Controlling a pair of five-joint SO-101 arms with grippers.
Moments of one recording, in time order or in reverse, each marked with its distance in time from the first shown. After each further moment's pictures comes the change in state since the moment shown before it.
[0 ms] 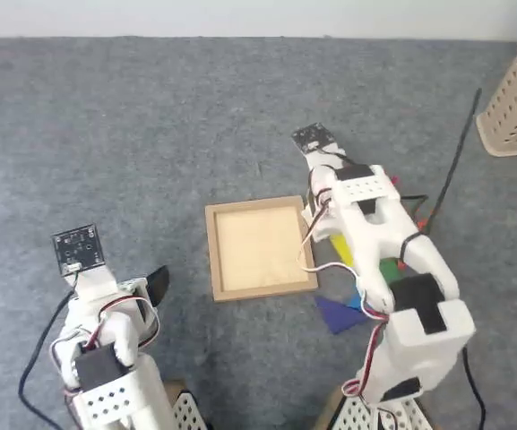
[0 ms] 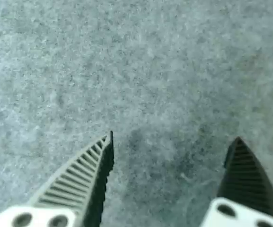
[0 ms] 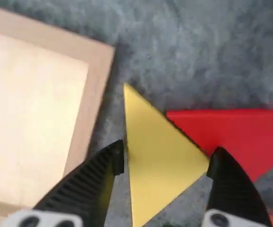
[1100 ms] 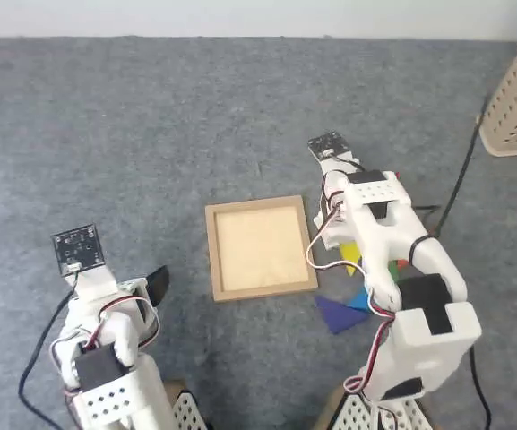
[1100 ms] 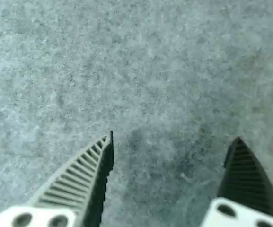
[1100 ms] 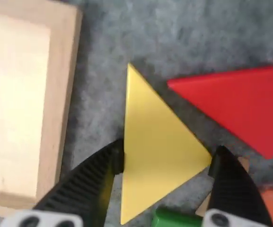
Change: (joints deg) left arm 0.0 0.0 0.0 0.0 0.0; right arm 3.3 -1.2 4.4 1.1 0.0
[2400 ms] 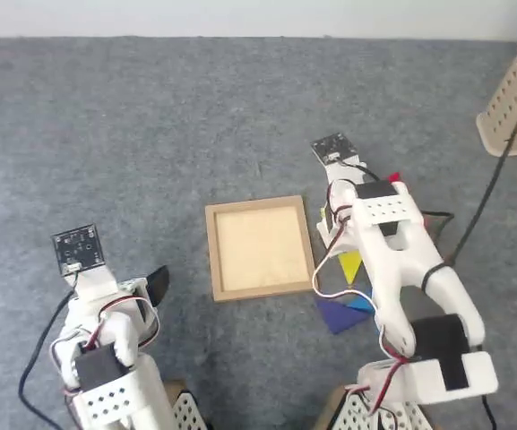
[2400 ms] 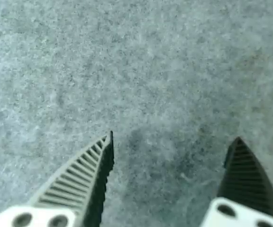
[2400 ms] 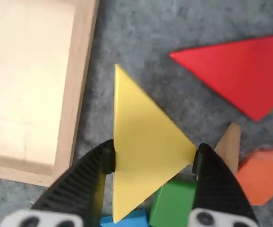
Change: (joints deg) left arm 0.0 0.0 0.0 0.0 0.0; right arm -0.6 -15.1 8.7 1.8 -1.2
